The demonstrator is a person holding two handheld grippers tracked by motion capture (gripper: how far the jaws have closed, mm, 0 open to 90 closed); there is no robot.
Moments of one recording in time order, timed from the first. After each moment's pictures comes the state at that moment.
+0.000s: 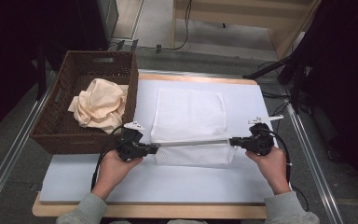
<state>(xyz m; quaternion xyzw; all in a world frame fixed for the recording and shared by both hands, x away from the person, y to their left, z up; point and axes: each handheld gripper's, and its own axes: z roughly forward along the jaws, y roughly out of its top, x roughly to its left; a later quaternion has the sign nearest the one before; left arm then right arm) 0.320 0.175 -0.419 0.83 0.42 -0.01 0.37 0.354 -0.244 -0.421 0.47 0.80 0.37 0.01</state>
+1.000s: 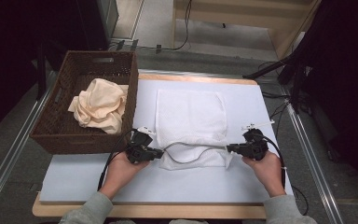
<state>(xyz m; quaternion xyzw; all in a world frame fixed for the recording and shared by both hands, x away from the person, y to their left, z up) 0.326 0.145 -0.441 0.86 0.40 -0.02 0.32 0.351 -0.234 -0.447 0.49 0.81 0.33 0.00</state>
